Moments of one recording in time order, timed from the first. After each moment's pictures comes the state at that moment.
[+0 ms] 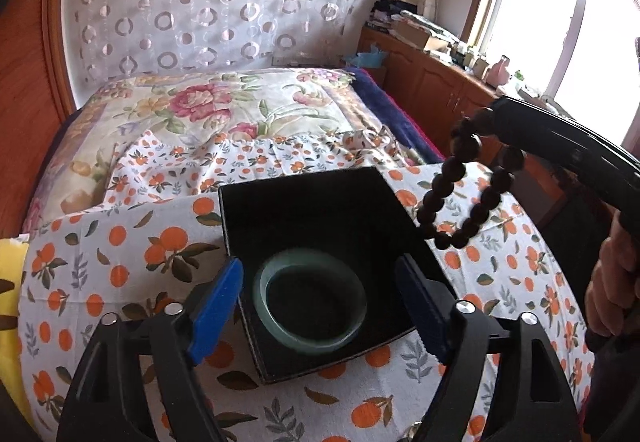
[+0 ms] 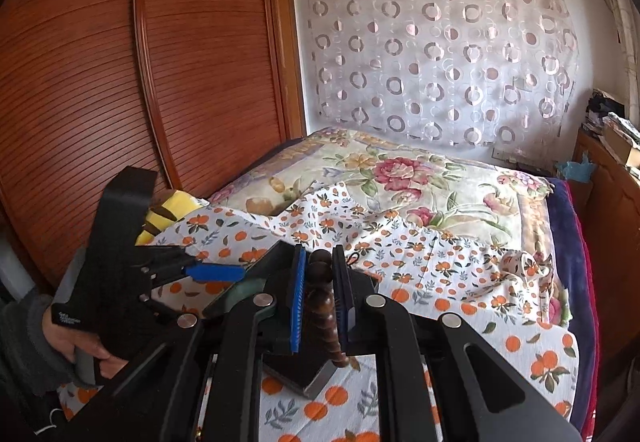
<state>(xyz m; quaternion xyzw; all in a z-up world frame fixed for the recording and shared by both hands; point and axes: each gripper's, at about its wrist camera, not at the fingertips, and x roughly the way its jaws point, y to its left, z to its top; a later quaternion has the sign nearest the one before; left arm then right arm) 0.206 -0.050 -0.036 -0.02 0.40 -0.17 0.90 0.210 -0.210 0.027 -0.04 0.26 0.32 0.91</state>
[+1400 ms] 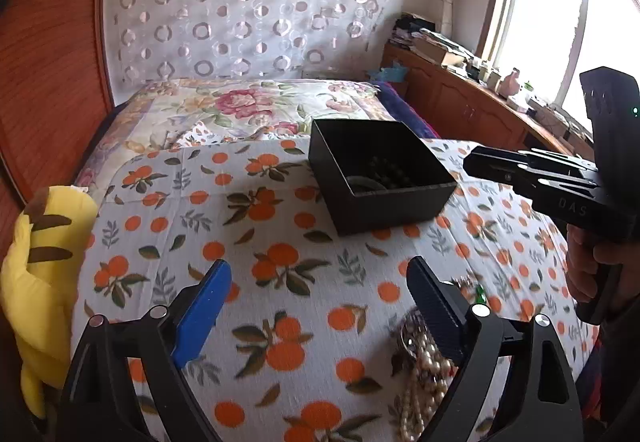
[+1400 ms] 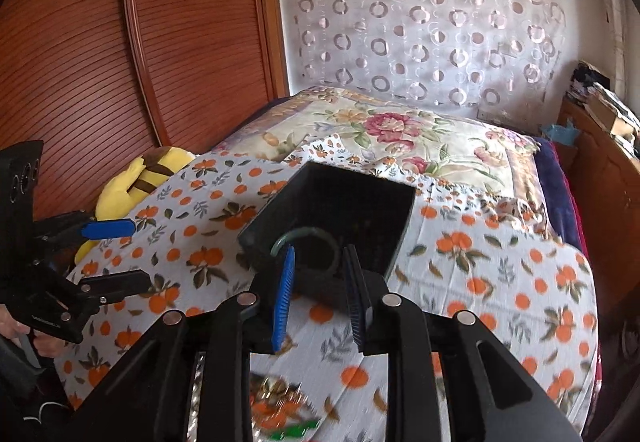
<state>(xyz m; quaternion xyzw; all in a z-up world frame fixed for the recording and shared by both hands) 0.076 0.027 -0.032 -0.02 0.37 -0.13 0.92 0.136 -0.177 -0.020 -0.05 0.34 0.27 0.90</state>
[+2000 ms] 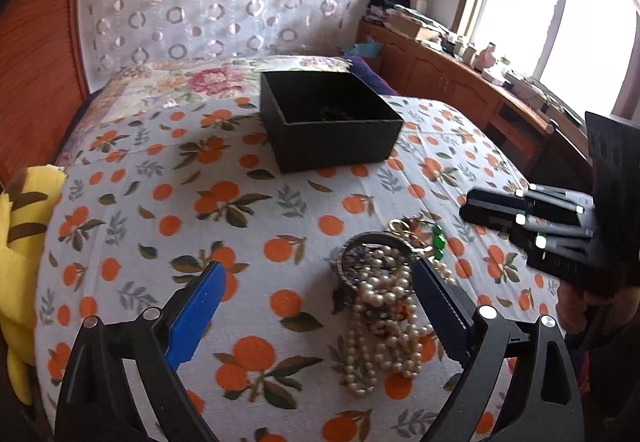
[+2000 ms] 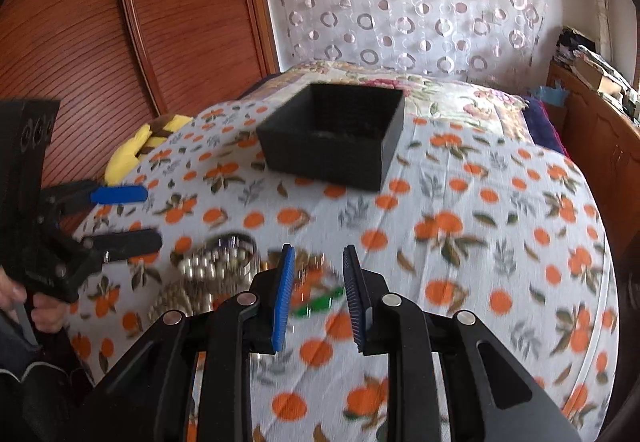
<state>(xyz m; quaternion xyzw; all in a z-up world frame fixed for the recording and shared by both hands) 0.041 -0.008 -0.056 -0.01 0.40 -0.17 0.90 0.055 -0.205 -0.071 -0.03 0.38 0.25 0.89</state>
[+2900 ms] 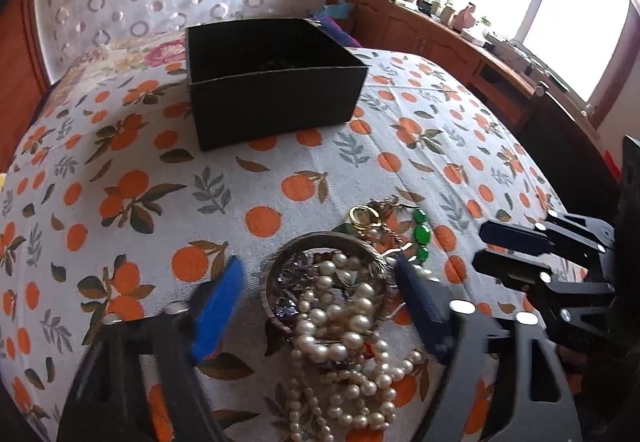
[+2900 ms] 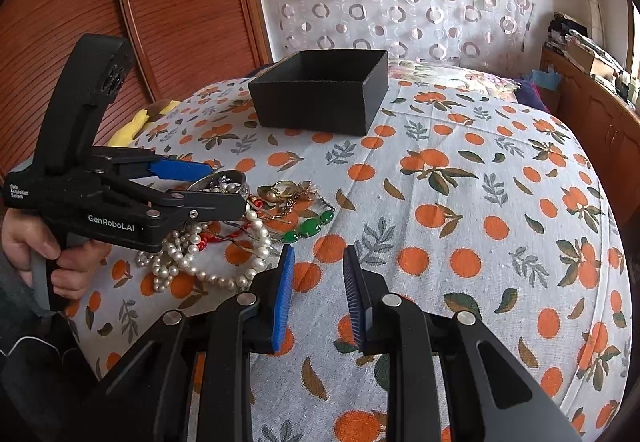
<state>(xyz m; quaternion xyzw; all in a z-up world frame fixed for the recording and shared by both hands) 0.076 -0.057 -0.090 0.01 0.46 -0.22 0.86 0.031 -0.226 -0.095 -0.02 0.39 0.24 0.89</state>
